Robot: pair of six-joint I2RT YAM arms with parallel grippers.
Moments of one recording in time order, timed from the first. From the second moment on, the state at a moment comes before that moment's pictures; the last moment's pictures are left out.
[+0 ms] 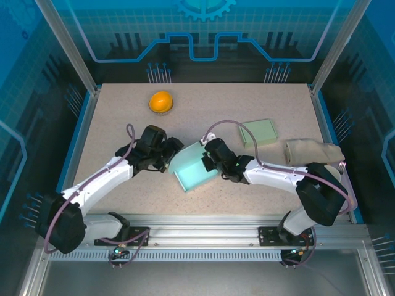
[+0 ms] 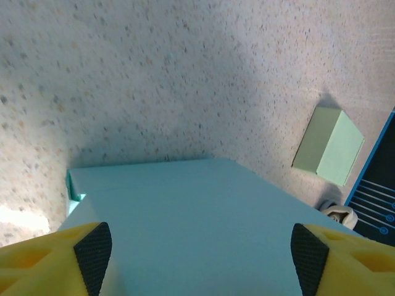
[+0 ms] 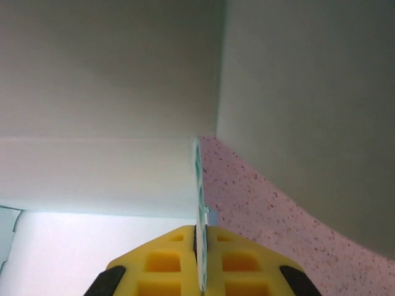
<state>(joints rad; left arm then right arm) -0.49 1.24 0.85 -0.48 0.12 -1.34 0.85 1.52 0.86 -0.06 0.31 0.20</state>
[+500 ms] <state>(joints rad) -0.50 1.22 0.97 -0.66 0.02 -1.39 0.87 1.41 0.76 -0.05 0.36 0.24</state>
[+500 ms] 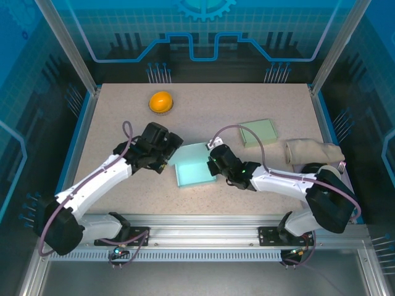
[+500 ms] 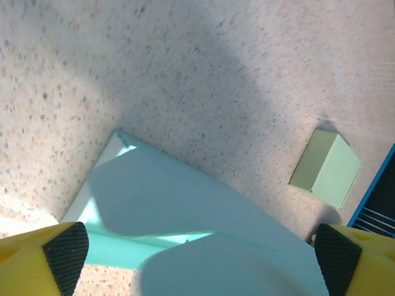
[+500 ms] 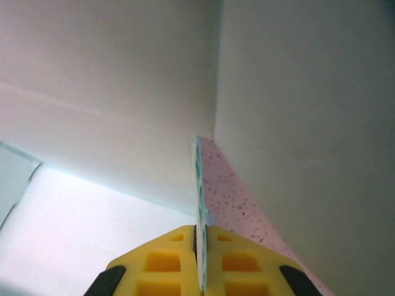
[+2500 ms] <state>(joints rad) -0.60 1.45 0.99 -0.48 0.09 -1.37 0.85 1.38 0.64 0.02 0.34 0.31</state>
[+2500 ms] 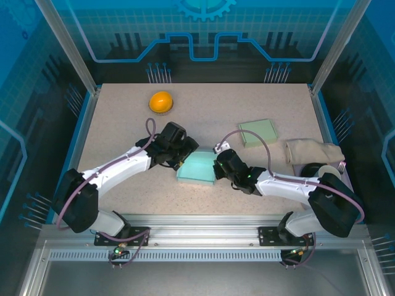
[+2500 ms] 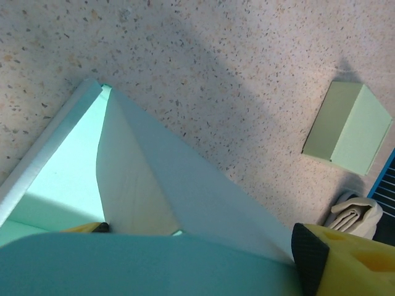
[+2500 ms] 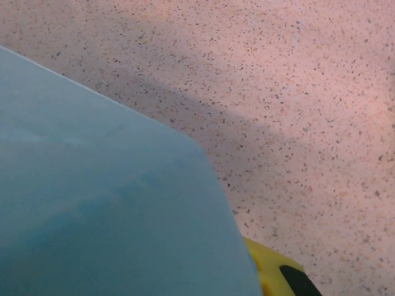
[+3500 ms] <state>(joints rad) -0.62 1.34 0.83 -0.49 0.01 -1.34 0.93 1.33 0.67 -0.18 0.25 0.75</state>
